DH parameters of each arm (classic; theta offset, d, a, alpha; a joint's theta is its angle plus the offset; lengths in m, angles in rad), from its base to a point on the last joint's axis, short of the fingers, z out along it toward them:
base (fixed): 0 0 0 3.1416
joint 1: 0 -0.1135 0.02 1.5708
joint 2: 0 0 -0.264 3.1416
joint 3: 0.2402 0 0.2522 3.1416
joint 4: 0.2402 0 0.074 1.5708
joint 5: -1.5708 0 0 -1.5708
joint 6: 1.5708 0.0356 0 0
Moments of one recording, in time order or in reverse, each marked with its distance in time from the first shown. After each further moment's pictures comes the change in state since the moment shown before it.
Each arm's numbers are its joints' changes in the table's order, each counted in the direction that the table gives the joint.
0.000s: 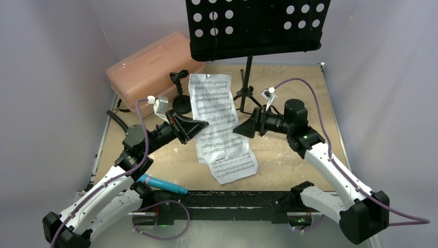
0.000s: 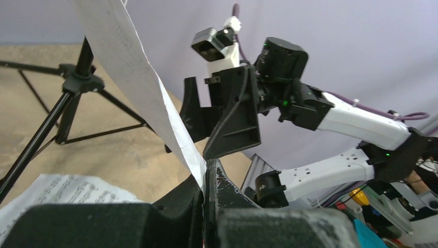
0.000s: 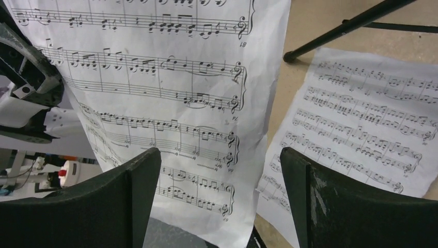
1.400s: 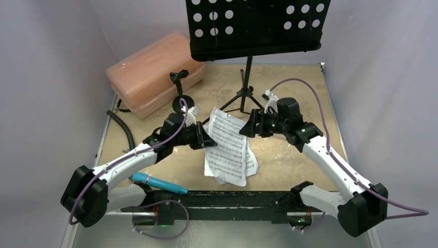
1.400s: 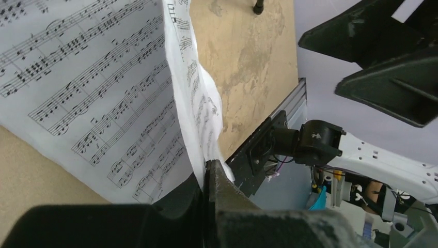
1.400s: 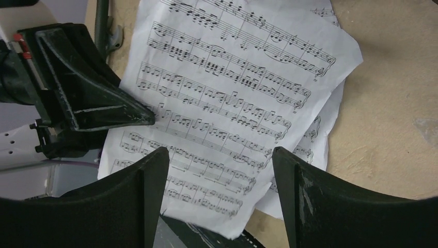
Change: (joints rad) left arm -0.001 0.450 -0.023 0.269 -0.068 -0.213; right arm -0.020 0.073 0.089 0.343 -0.293 -0.127
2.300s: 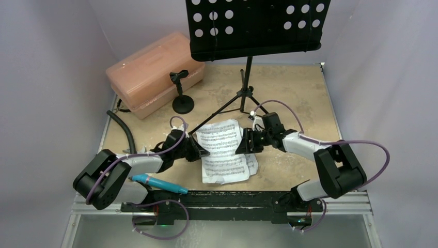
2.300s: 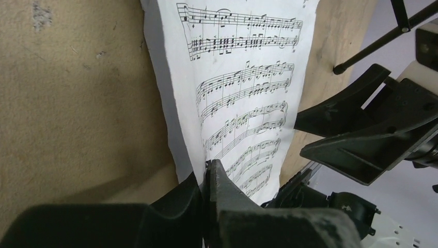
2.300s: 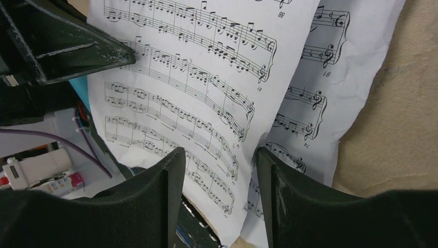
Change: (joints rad) left arm -0.019 0.181 -0.258 -0.297 0.217 -0.245; right arm 0.000 0.393 -0.254 -0.360 0.217 -0.019
